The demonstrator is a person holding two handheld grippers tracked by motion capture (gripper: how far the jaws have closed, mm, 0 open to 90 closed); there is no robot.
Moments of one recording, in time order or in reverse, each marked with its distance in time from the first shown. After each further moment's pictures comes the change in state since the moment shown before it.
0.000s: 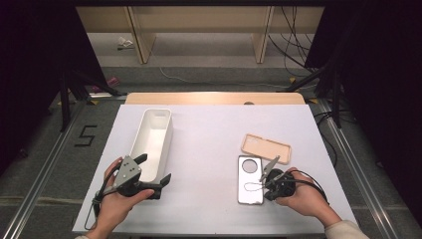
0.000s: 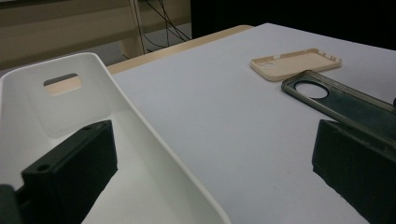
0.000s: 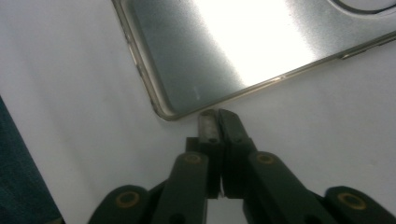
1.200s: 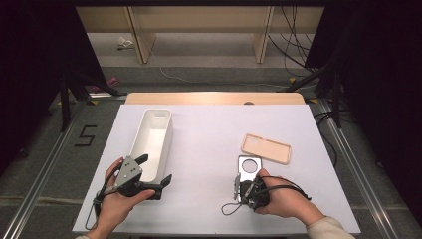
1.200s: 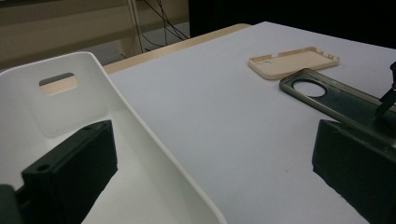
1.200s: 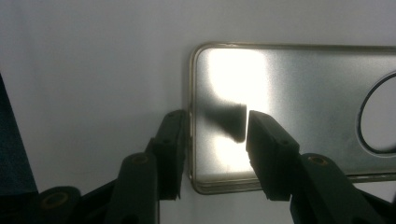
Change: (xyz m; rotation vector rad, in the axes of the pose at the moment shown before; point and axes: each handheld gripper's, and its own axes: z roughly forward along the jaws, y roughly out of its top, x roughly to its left) left arm -0.001 0.000 0.001 0.006 -0.008 0.005; right arm 0.049 0.058 0.013 0.162 -0.138 -0.414
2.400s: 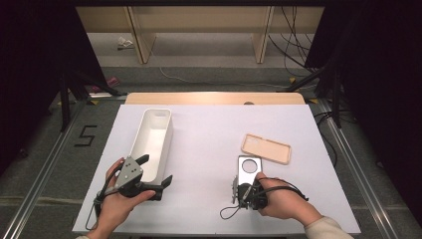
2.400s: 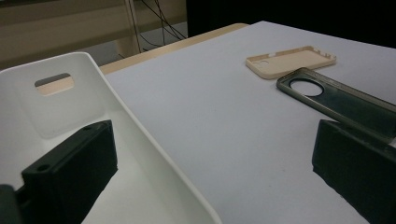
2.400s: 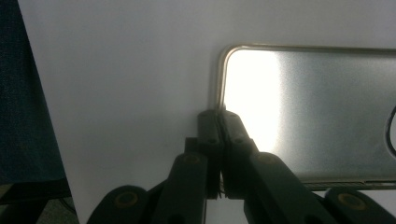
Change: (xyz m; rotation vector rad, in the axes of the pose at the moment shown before) left arm -0.002 0.000 0.000 0.000 -0.008 0.005; right arm 0.006 0.005 -0.001 0.044 0.055 -0.015
